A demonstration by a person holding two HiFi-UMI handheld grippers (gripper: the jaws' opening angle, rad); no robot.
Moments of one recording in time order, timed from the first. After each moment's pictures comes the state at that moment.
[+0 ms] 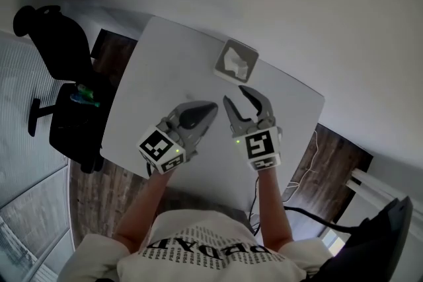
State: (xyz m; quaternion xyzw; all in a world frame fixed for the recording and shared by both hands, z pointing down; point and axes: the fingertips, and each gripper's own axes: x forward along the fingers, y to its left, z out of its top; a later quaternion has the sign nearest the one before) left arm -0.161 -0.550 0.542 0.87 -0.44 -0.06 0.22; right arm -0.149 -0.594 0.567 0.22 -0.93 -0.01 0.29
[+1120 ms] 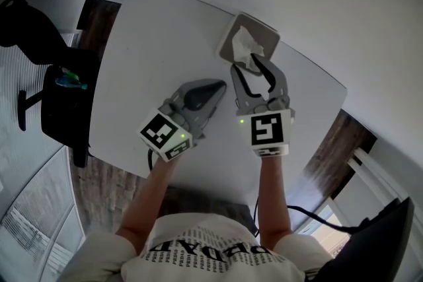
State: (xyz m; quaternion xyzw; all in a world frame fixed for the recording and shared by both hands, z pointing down) left arm -0.169 -0.607 0.644 0.84 -0.45 -0.07 0.29; right arm -0.168 -0.666 0.647 0.25 -0.91 0.00 0.32
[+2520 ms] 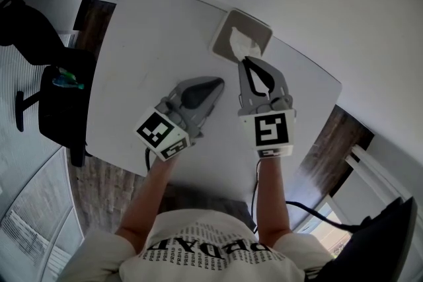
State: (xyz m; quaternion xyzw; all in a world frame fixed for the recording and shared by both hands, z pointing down) left arm -0.160 -0.604 0.627 0.84 -0.45 -0.09 0.29; right arm -0.152 -0.664 0.626 0.27 -0.91 0.01 0.30
